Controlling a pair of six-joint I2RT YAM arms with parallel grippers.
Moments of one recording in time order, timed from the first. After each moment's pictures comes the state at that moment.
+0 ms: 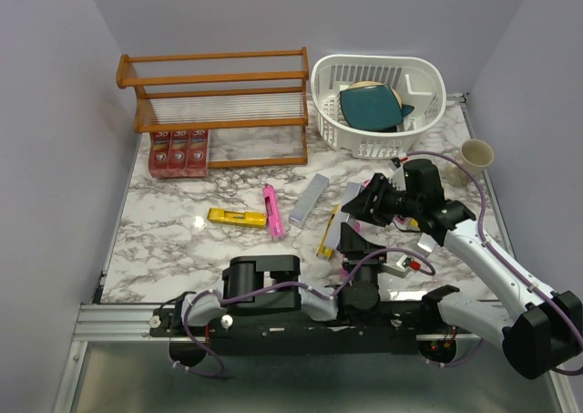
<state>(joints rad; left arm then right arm) -1.56 2.19 1.13 1.32 -1.49 1.55 0.39 1.04 0.75 -0.38 -0.48 0.88</state>
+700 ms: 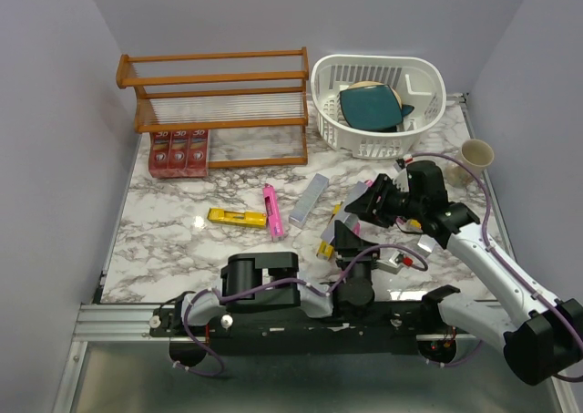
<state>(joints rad) -1.53 2.18 1.08 1.32 -1.49 1.54 0.38 1.00 0.75 -0.41 -0.44 0.89</state>
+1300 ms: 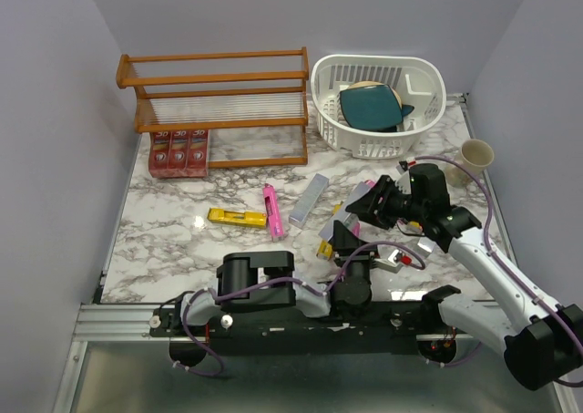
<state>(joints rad) -1.53 2.15 1.05 1.34 -1.47 1.49 0.36 0.97 0.72 -0.39 -0.44 0.93</state>
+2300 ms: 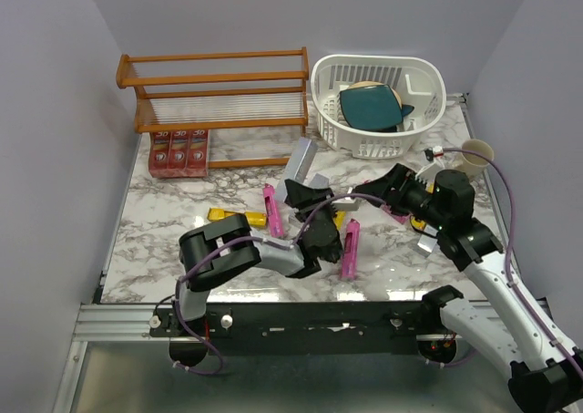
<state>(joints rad) -1.25 1.93 0.90 1.30 -1.49 1.46 0.36 0.78 0.71 -0.29 -0.30 0.75</state>
